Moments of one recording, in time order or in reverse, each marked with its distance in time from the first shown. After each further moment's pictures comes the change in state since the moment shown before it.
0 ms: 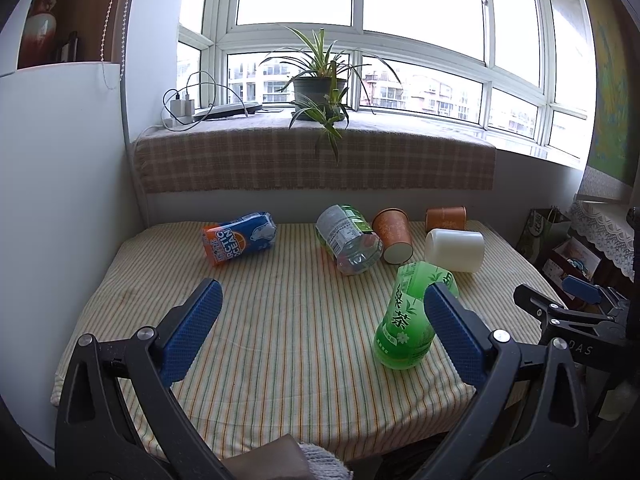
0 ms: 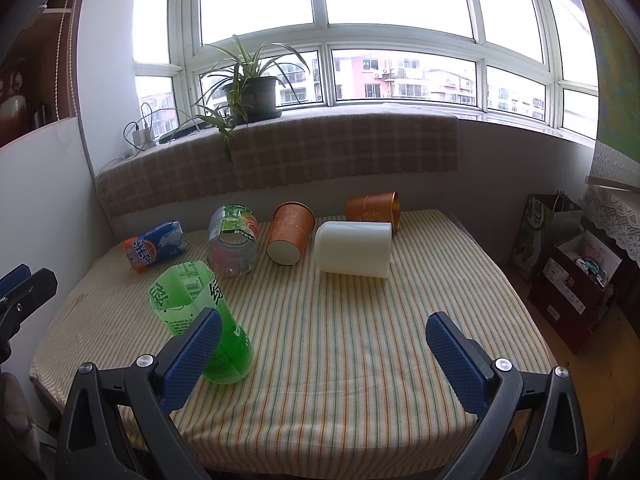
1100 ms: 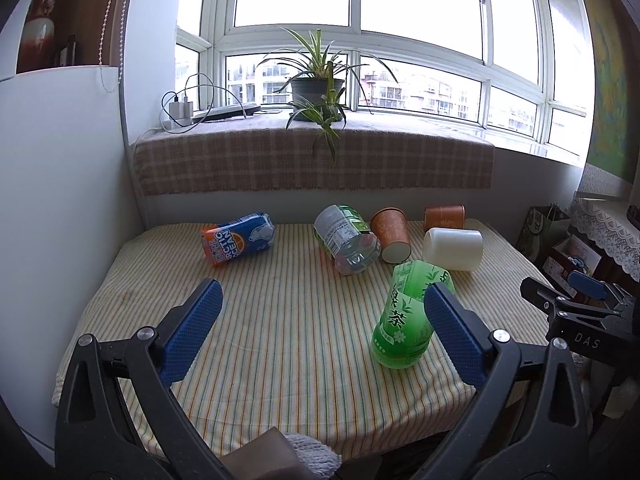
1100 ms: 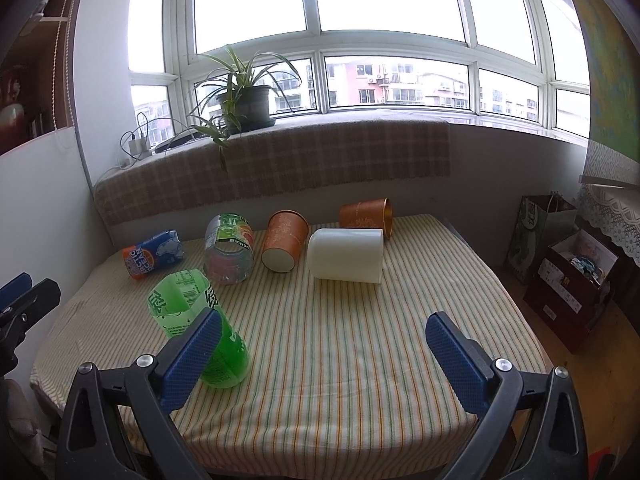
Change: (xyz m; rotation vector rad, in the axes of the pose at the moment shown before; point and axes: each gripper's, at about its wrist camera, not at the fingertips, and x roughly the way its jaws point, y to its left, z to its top) left arm -0.003 -0.003 -0.001 0.008 -0.003 0.002; right arm -0.006 -0.007 0.001 0.019 -0.025 -0.012
